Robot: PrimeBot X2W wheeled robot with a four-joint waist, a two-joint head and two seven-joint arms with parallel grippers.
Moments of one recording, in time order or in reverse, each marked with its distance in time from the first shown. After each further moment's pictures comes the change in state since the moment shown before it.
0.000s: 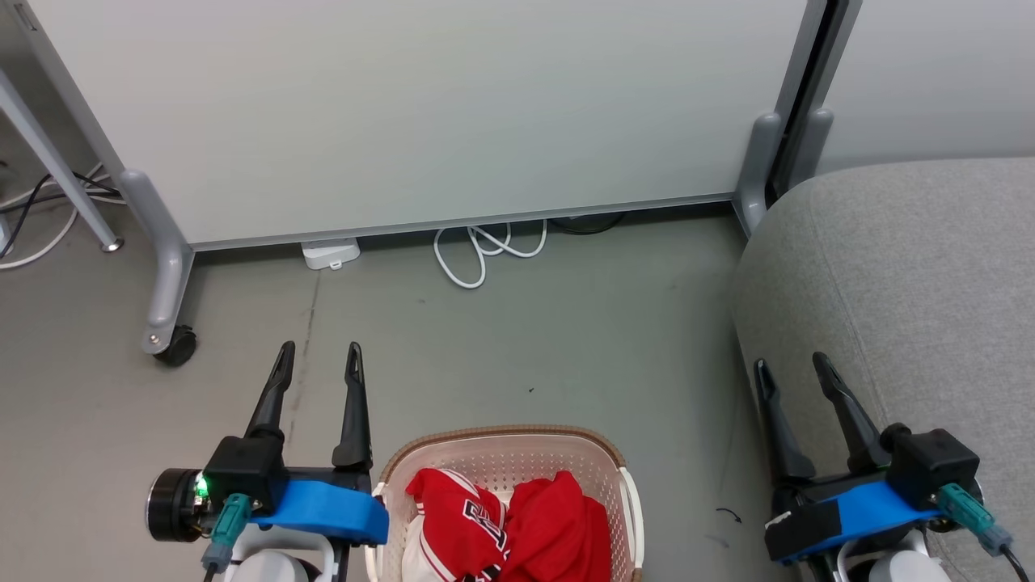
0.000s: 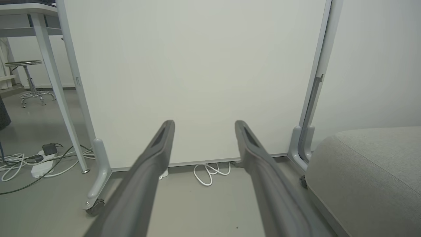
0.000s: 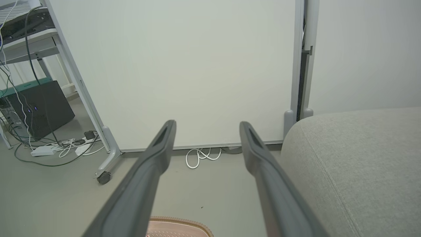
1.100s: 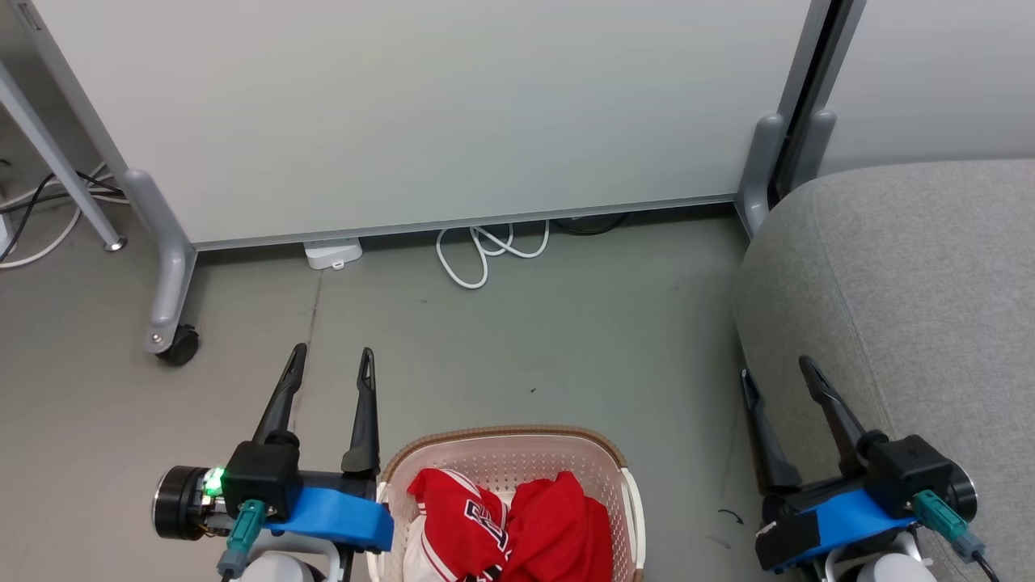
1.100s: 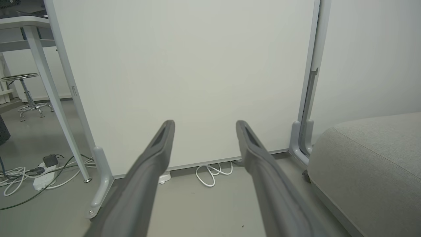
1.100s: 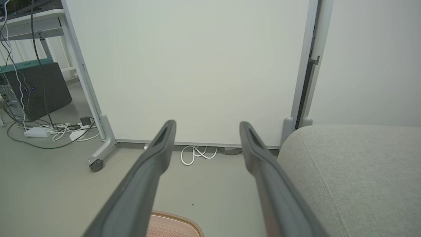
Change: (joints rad) left arm -0.001 -0.019 0.017 0.028 0.089 -0.035 -0.031; right arm -0.002 -0.002 0.018 0.020 -0.107 0.000 -0.030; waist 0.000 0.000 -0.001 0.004
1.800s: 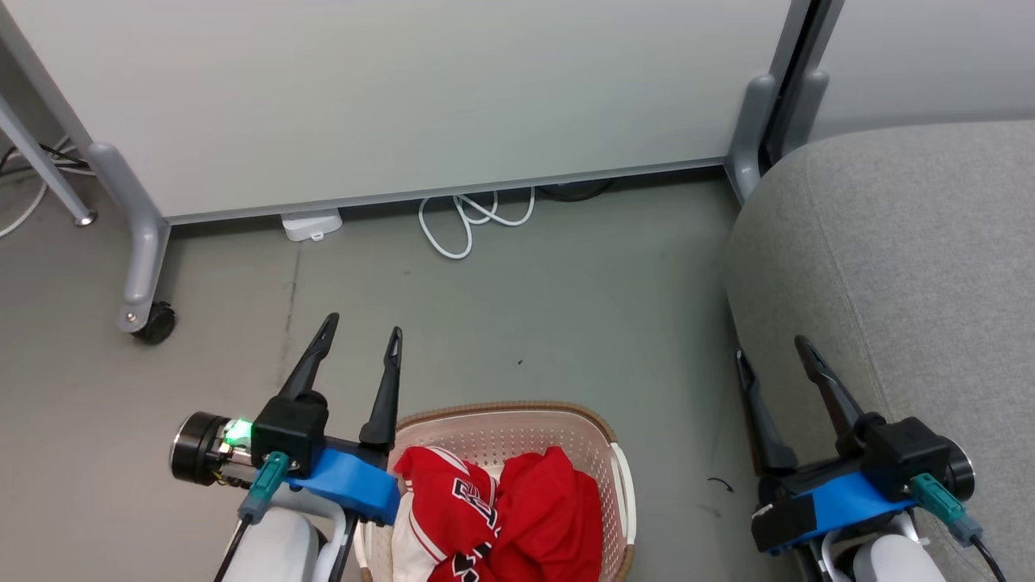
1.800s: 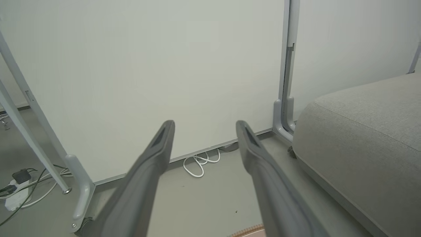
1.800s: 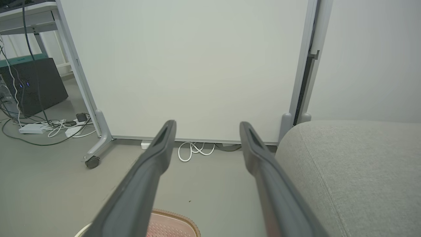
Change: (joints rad) left arm -0.112 0.031 -0.039 0.116 0.035 -0.080 0.000; right arm -0.031 0.000 0.008 -0.002 -0.008 0.000 0.000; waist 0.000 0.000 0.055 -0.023
